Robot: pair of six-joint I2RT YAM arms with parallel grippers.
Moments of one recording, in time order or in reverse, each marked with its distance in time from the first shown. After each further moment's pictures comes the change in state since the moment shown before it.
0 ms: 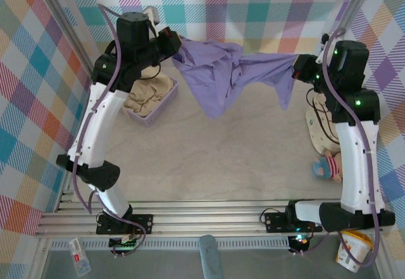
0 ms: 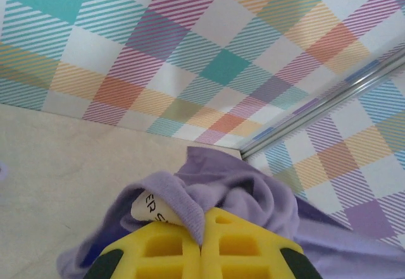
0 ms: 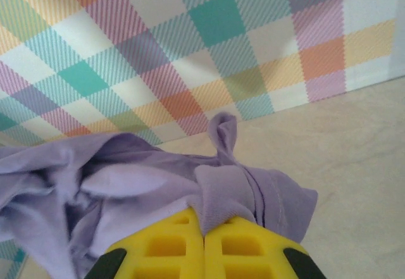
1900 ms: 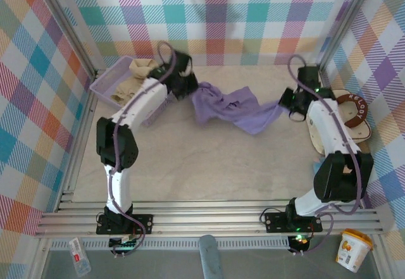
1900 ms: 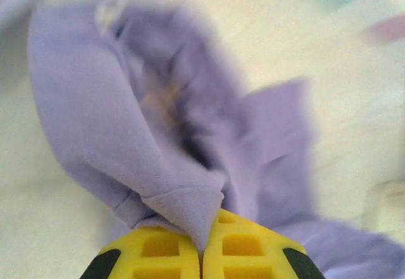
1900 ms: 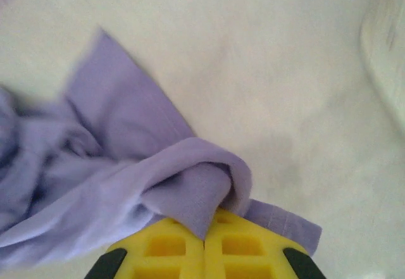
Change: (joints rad) left arm 0.023 0.298 -0.206 0.038 0.039 -0.108; right arm -0.064 0.257 -0.322 0.071 0.104 0.049
